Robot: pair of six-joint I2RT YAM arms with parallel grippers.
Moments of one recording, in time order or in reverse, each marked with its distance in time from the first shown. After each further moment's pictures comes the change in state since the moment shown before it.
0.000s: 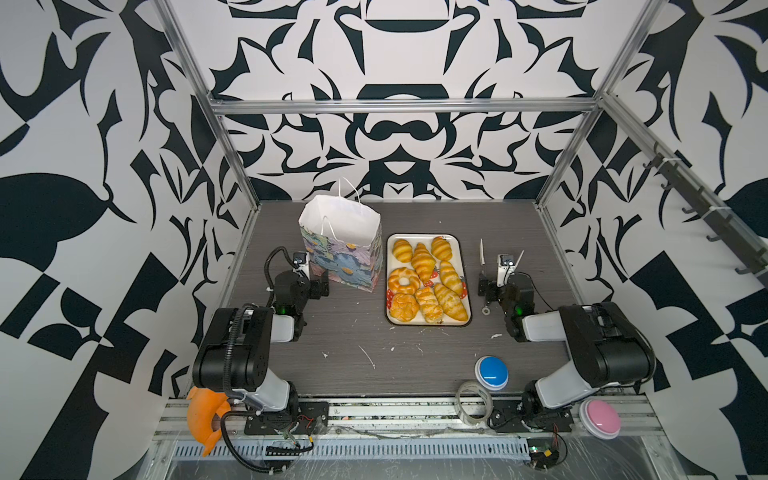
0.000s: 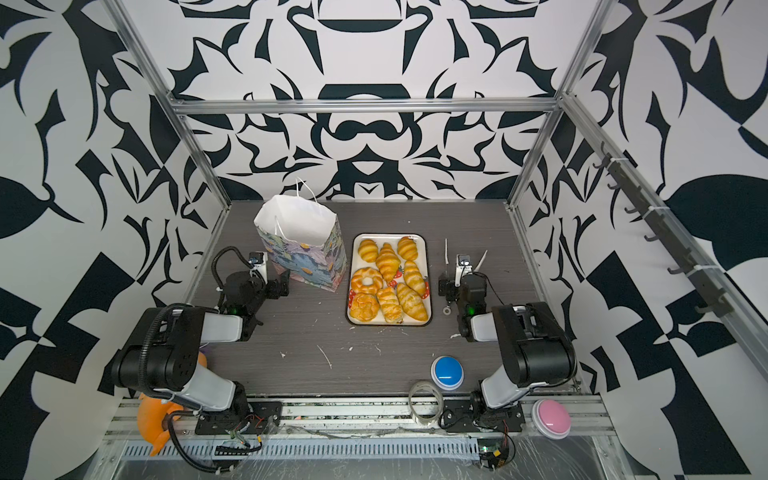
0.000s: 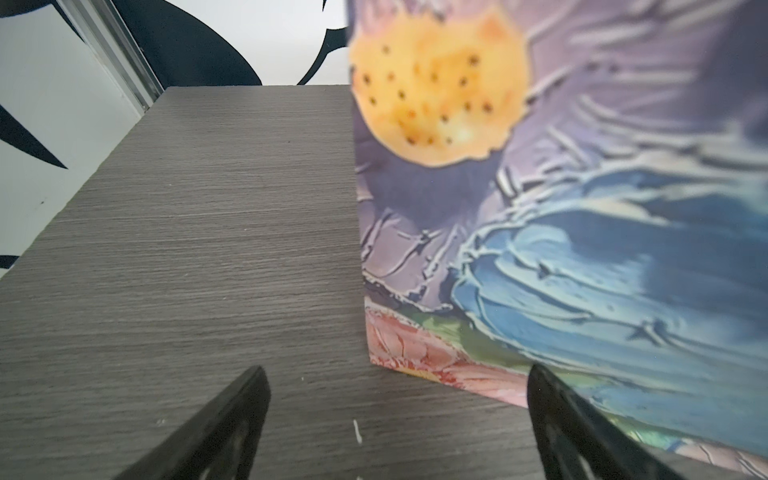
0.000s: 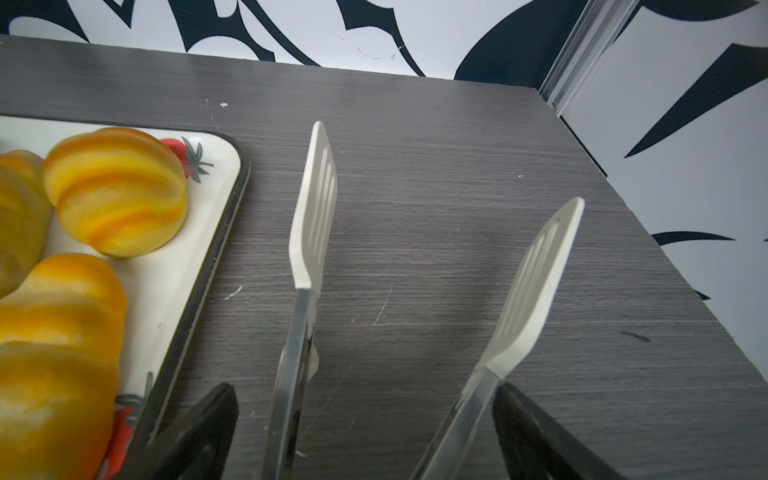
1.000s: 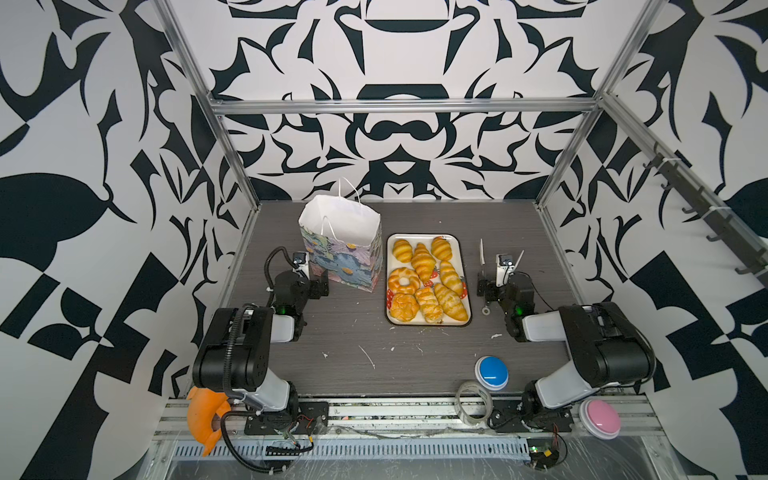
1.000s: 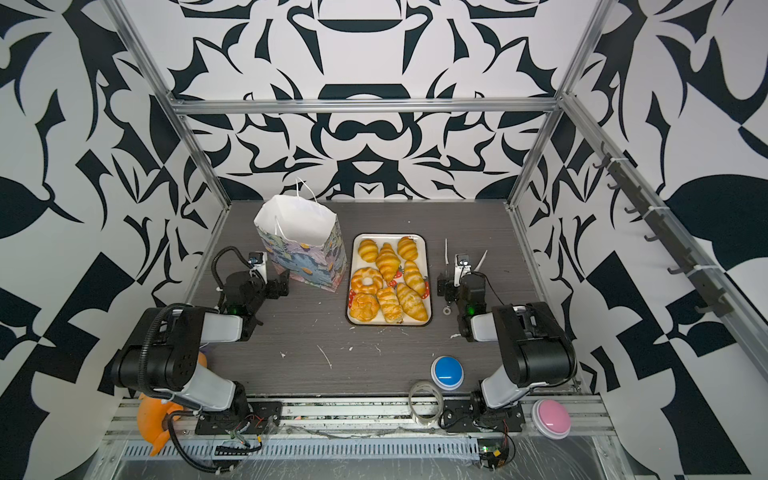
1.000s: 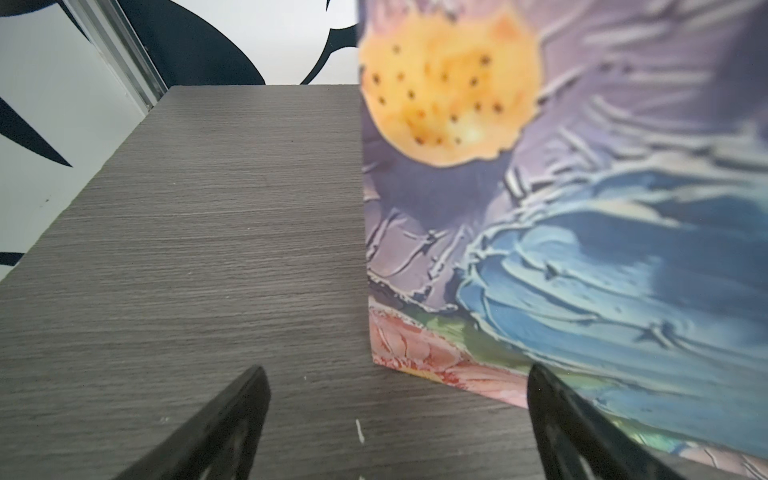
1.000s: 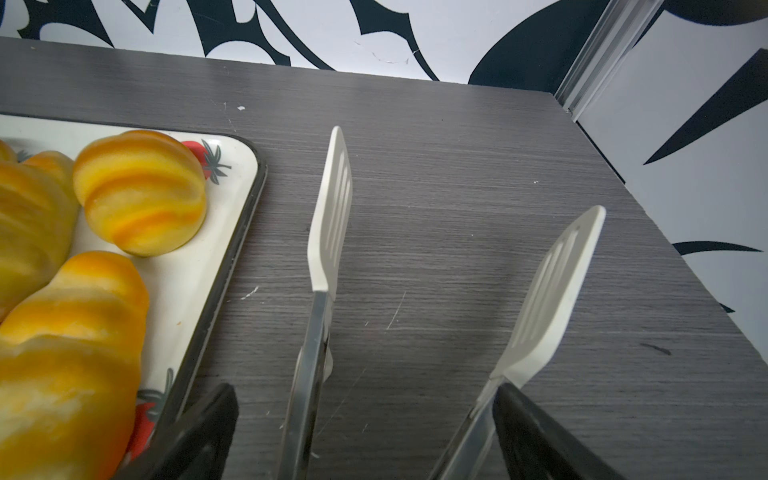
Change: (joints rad) left arm 0.000 0.000 0.000 -0.005 -0.002 -0.002; right arm 0.000 0.001 0.000 0.010 -0.060 -0.017
